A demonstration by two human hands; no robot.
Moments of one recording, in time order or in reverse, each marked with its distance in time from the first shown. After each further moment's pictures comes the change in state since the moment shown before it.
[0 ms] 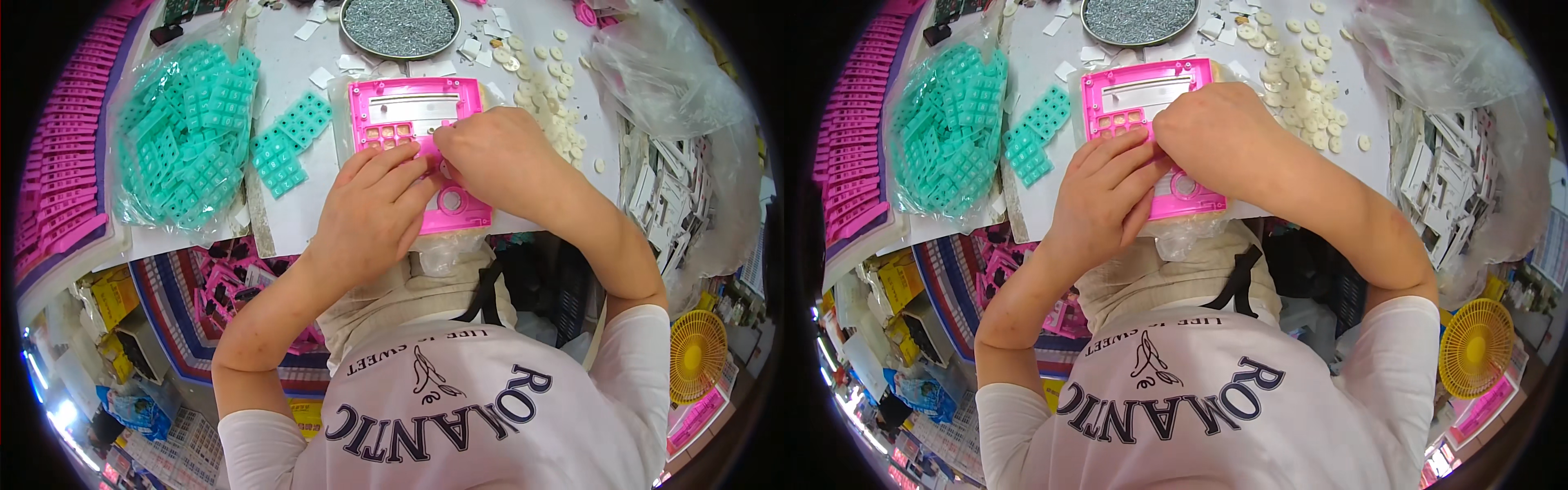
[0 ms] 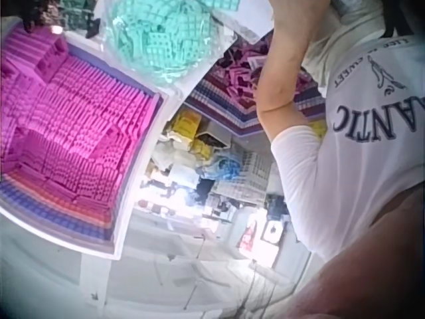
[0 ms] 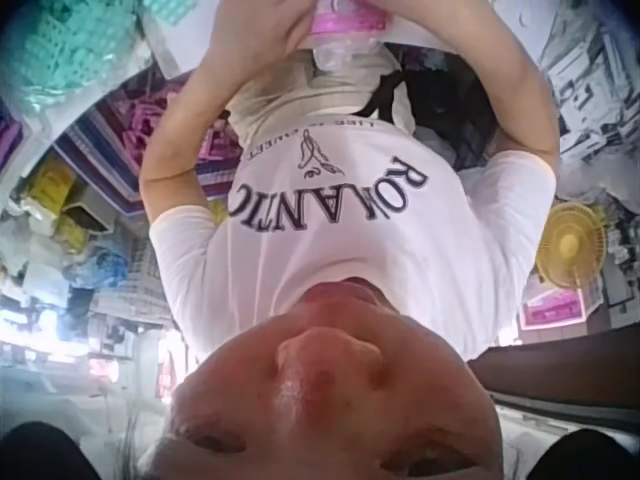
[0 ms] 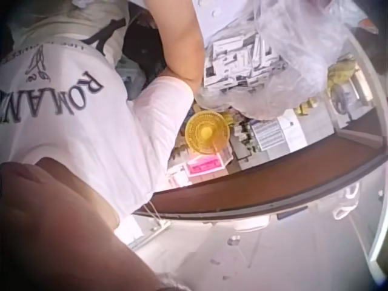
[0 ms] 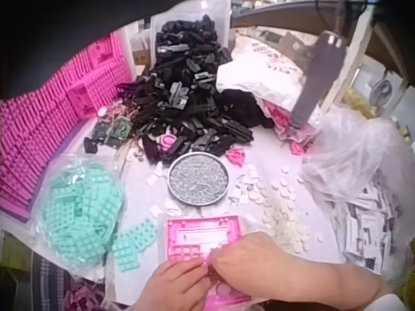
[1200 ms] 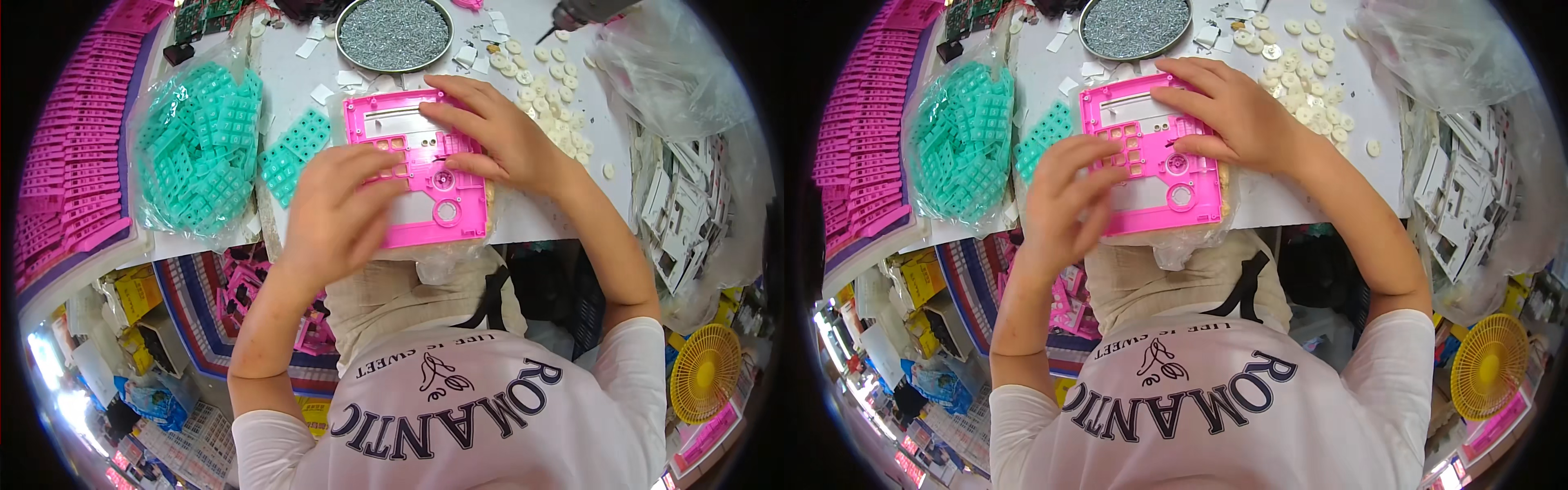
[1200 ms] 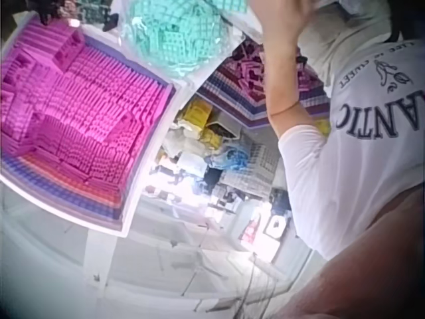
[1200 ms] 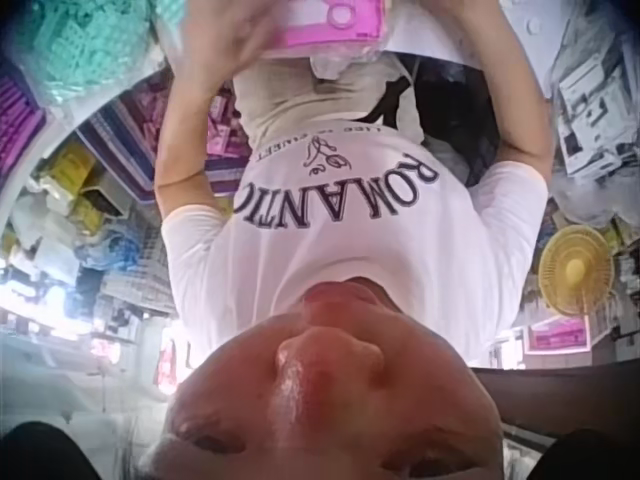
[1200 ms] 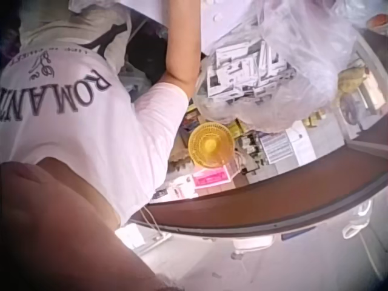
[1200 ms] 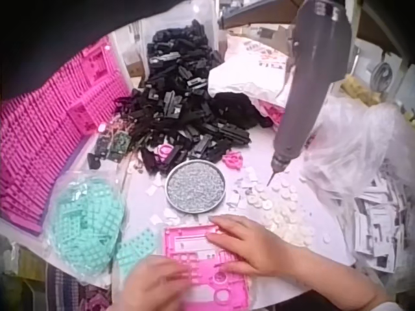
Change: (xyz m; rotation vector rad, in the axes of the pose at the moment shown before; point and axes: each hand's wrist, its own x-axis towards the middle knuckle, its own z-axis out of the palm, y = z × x) left_hand 0.016 -0.008 -0.037 -0.081 0.085 0.043; right_hand -0.005 0.069 0.049 0.343 0.428 -0.248
